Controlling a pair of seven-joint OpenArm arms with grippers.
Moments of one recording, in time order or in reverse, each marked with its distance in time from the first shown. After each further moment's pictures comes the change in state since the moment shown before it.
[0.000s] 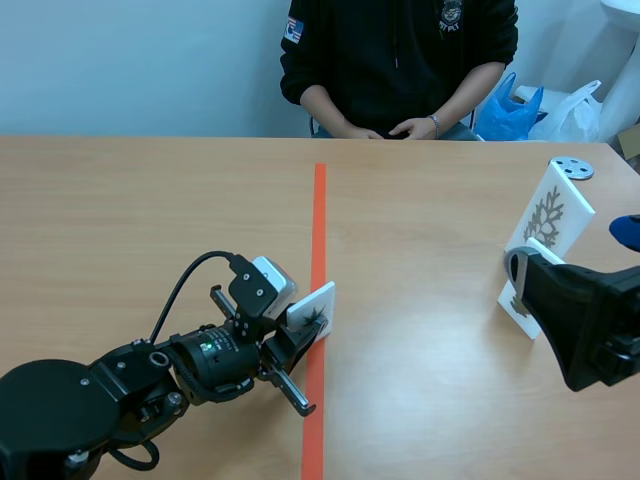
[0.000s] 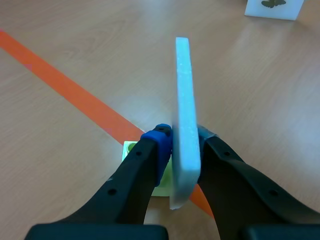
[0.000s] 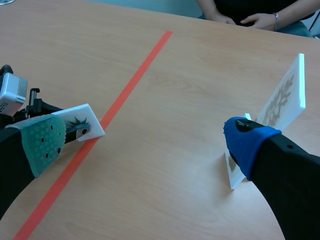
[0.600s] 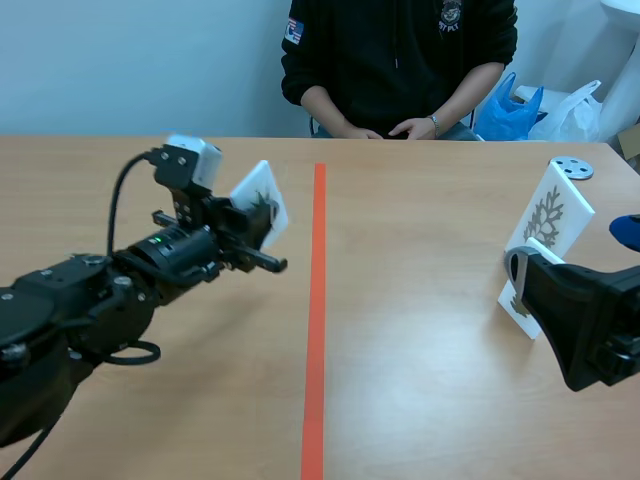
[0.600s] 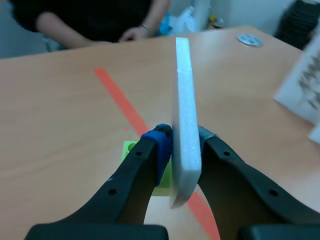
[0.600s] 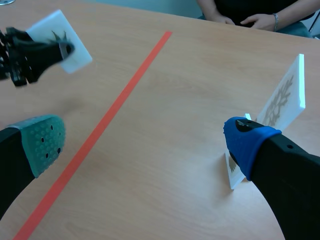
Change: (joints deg) left arm 0.3 -3.9 -15.5 17.2 -19.6 0.3 13.9; right arm 0.0 0.0 0.0 0.0 0.0 0.0 0.3
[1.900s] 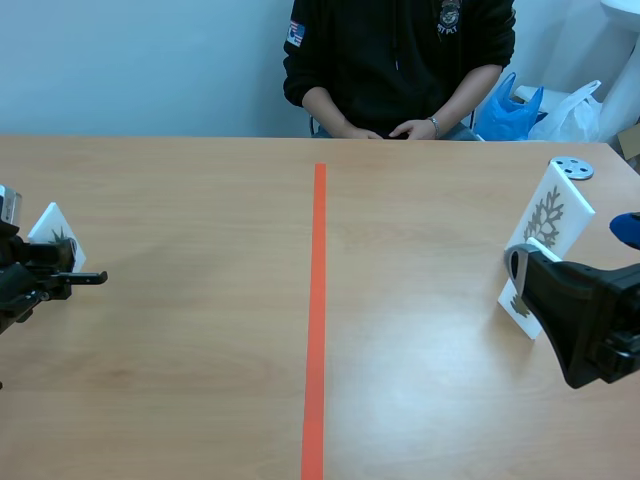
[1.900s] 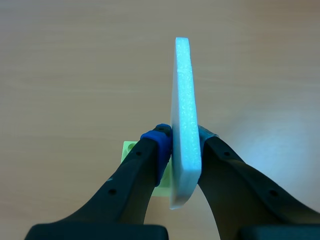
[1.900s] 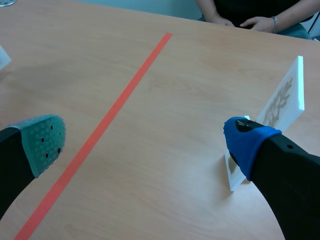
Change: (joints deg) left arm 1.0 -9.2 -15.5 -19.7 -2.1 8.9 -4.8; right arm 0.2 0.0 0.0 0.0 0.0 0.0 0.0
